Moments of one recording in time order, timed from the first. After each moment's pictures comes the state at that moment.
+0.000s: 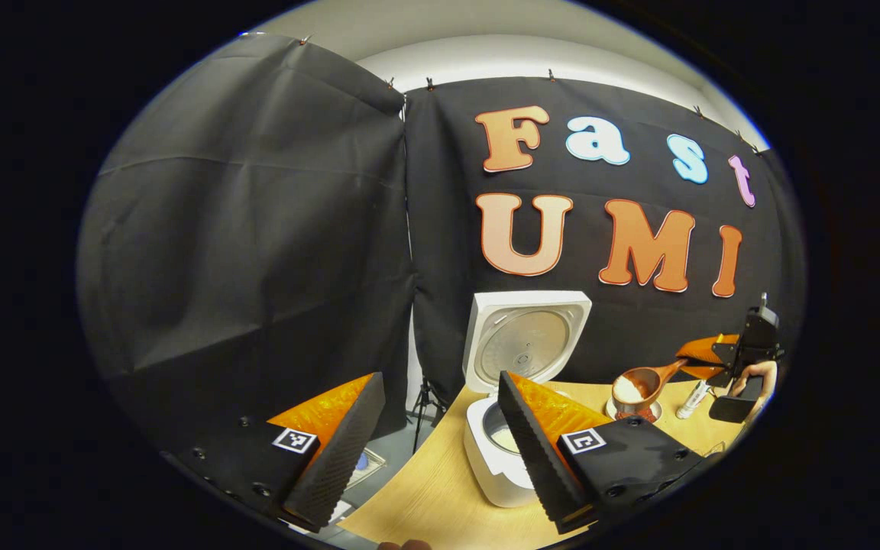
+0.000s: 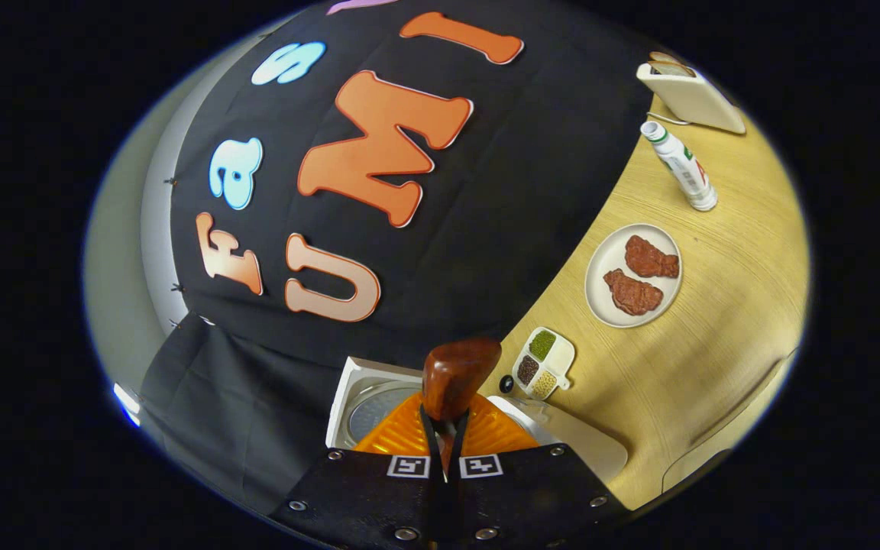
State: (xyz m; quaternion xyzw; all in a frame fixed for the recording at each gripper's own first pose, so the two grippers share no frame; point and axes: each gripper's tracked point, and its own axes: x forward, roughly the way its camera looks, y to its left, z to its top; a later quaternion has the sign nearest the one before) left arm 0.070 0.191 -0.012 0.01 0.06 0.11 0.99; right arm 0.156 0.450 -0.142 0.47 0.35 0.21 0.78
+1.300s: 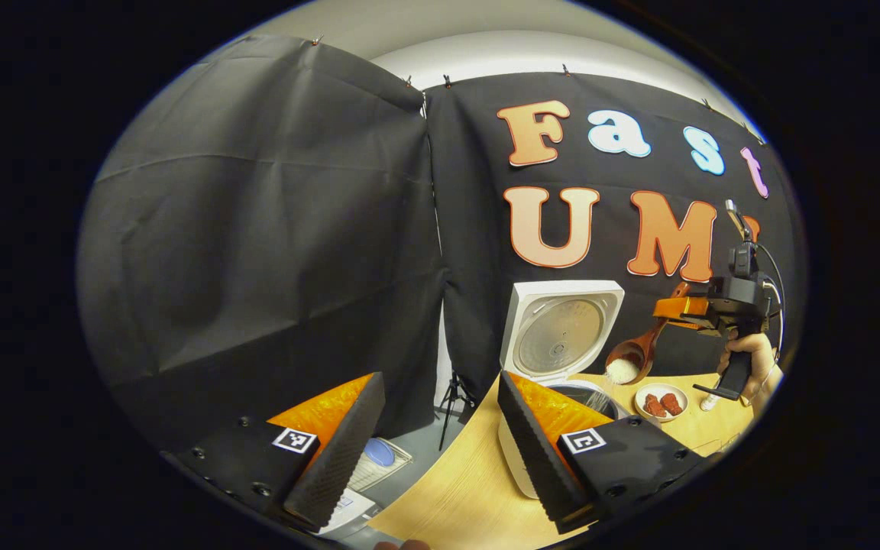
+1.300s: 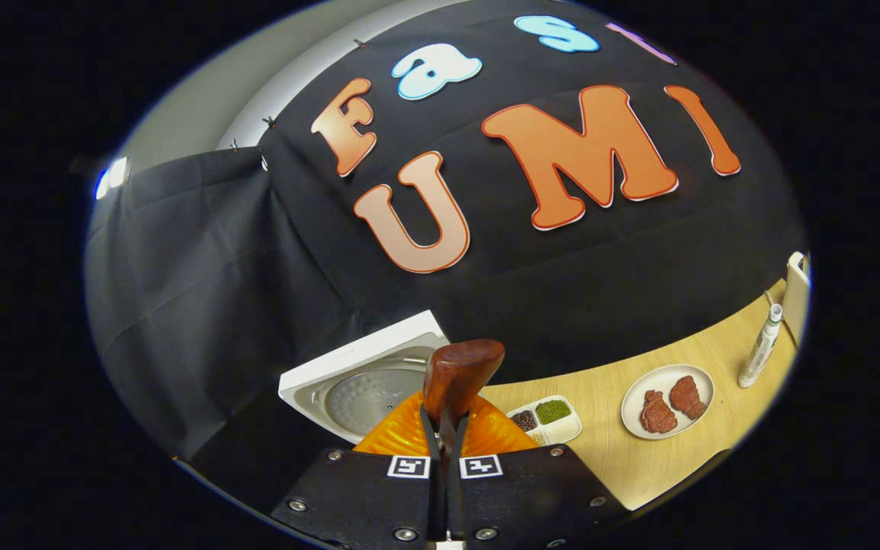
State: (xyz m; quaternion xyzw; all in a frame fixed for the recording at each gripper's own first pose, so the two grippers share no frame) left arm 0.054 0.228 -0.021 0.02 0.07 0.16 0.99; right arm 0.148 0.553 -0.094 0.18 0.22 0.34 0.90
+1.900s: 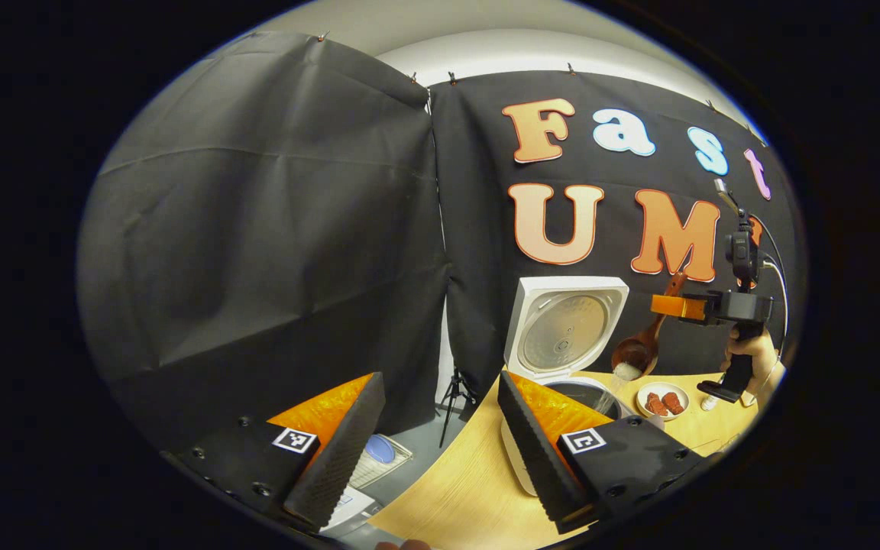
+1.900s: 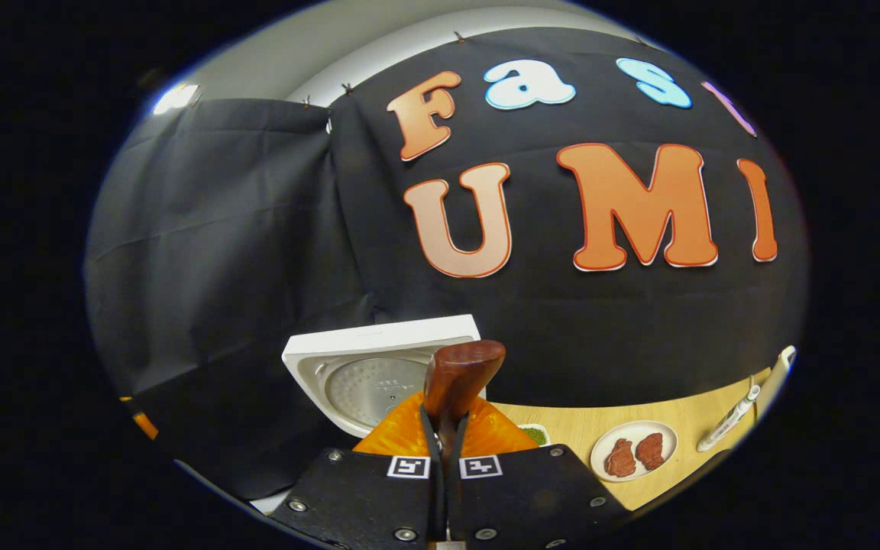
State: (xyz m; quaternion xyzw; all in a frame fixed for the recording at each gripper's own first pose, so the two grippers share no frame) left arm 0.049 0.239 -0.025 0.02 0.07 0.16 0.98; right arm 0.128 0.574 -0.082 0.05 0.14 0.39 0.91
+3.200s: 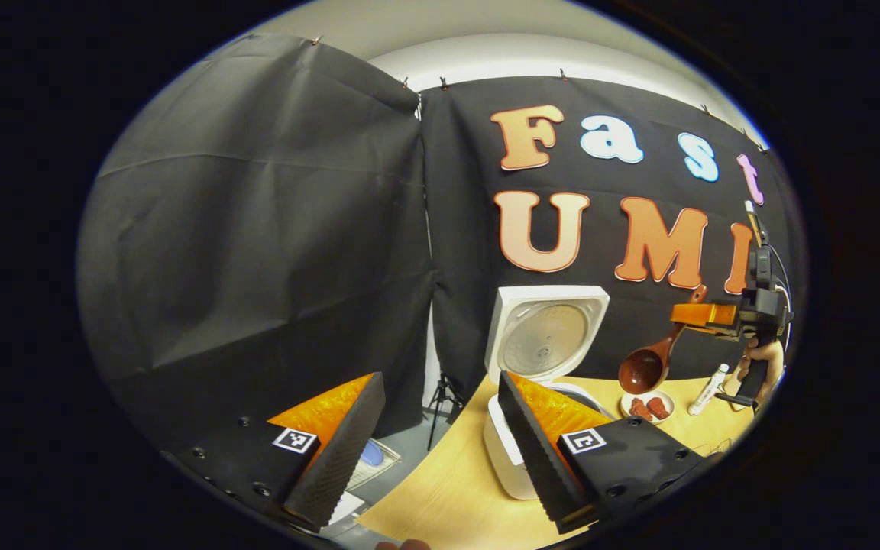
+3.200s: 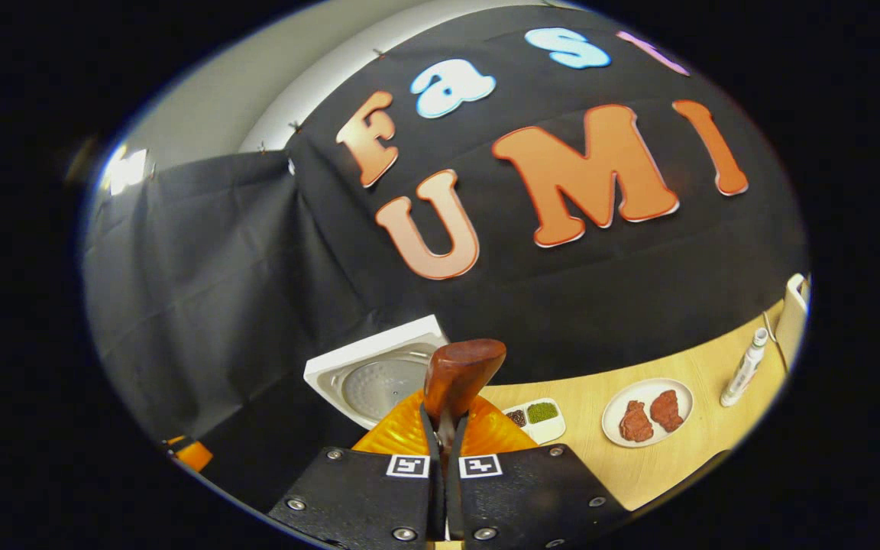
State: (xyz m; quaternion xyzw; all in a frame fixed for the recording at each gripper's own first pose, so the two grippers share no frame) left arm 0.052 0.203 -0.009 0.01 0.06 0.13 0.99; right arm 0.131 0.464 -0.072 0.21 0.21 0.36 0.89
